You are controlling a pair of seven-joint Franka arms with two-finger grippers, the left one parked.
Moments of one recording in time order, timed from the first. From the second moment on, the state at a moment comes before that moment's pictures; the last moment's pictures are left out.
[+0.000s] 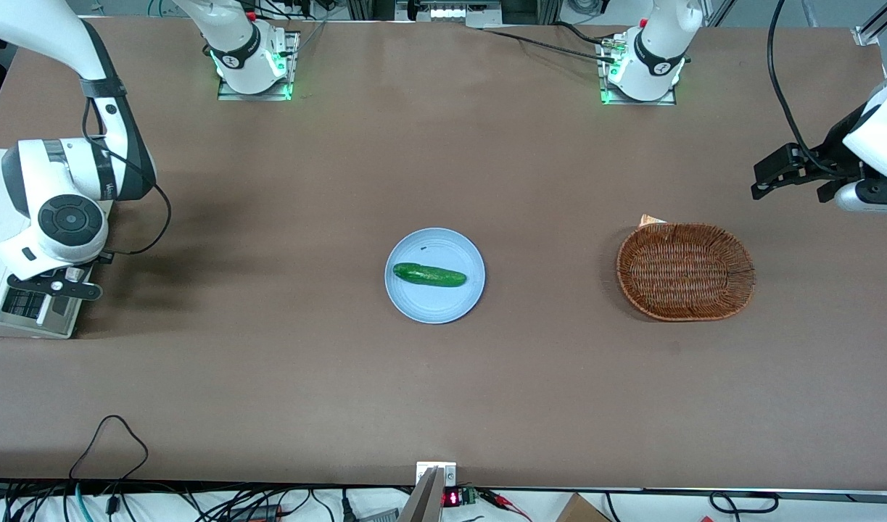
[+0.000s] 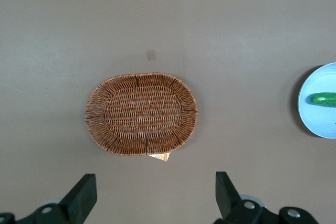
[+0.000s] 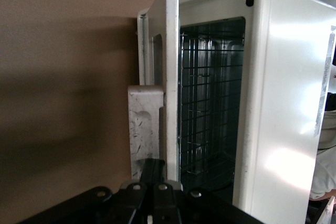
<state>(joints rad) -0.12 0.36 0.04 -1.91 -0.82 2.04 0.48</state>
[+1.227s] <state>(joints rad) -0.11 0.44 0.07 -1.94 -0.70 2.18 0.50</state>
